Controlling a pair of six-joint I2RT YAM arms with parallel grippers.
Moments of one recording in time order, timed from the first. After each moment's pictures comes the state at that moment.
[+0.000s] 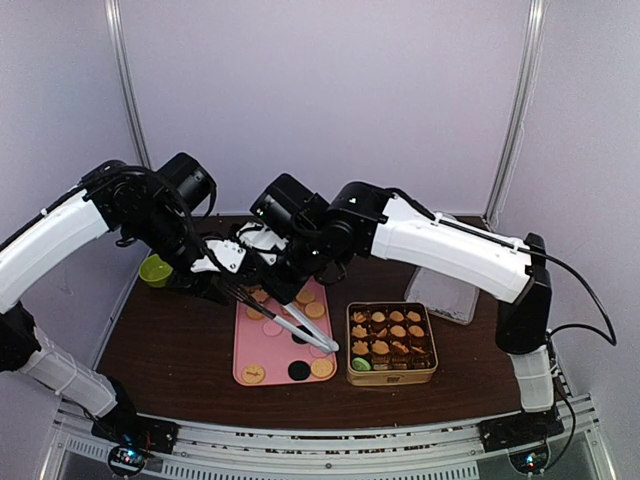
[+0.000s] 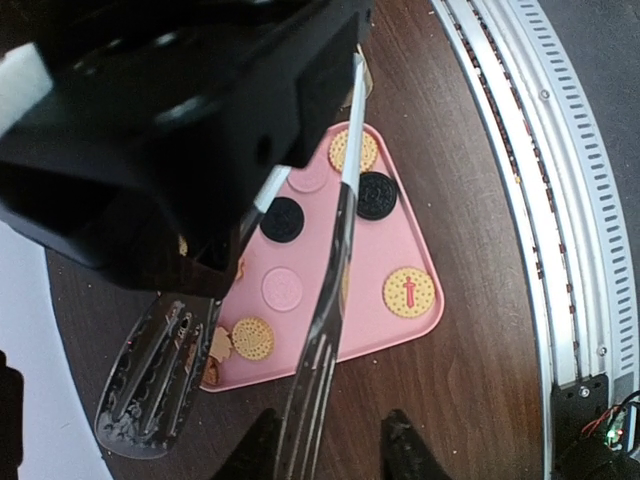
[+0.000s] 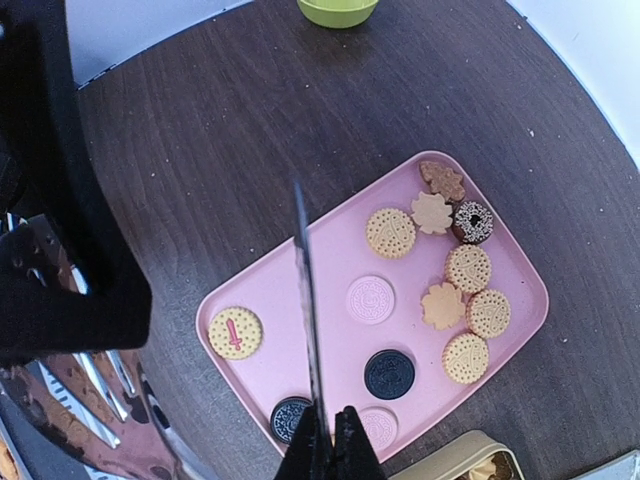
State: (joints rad) left arm -0.79 1.38 1.54 -1.30 0.24 1.04; right arm 1.16 2.14 2.27 -1.02 0.08 0.06
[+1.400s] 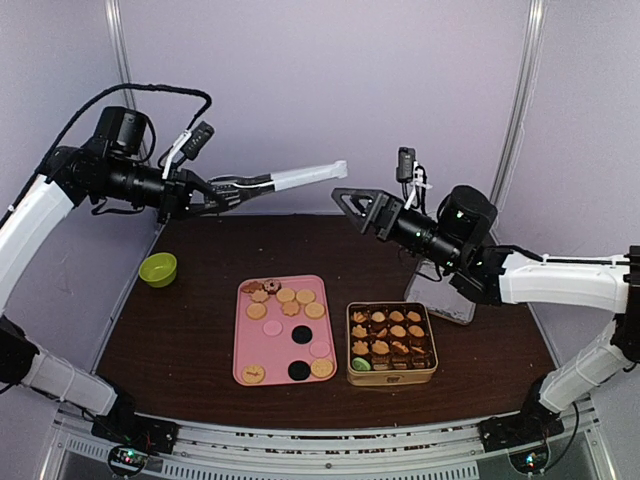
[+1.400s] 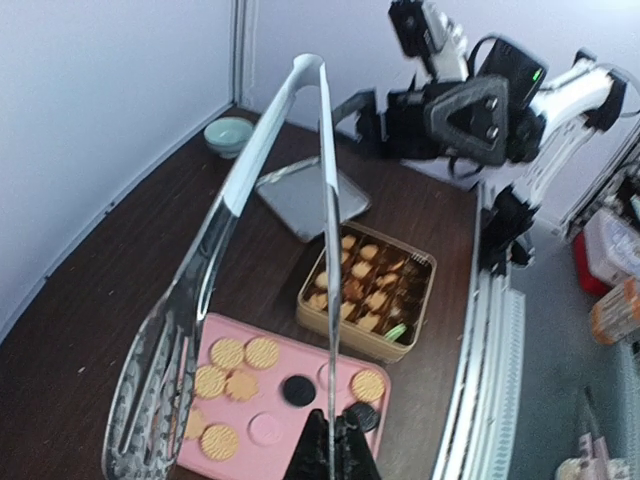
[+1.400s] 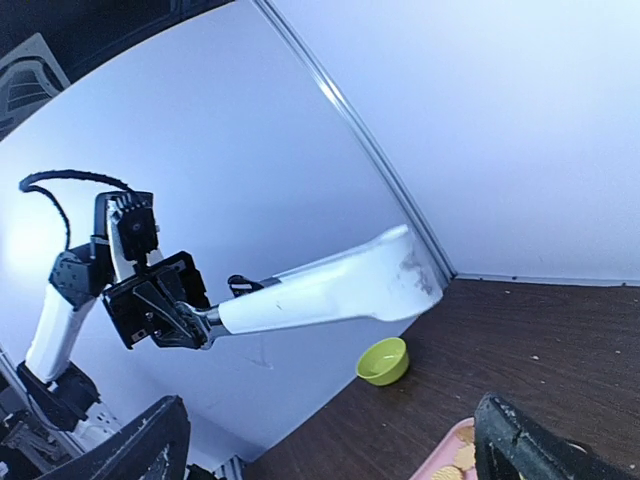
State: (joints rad) left arm -0.43 1.32 1.63 -0.98 0.74 0.34; right arm 0.83 1.40 0.96 0.64 -0.17 0.63
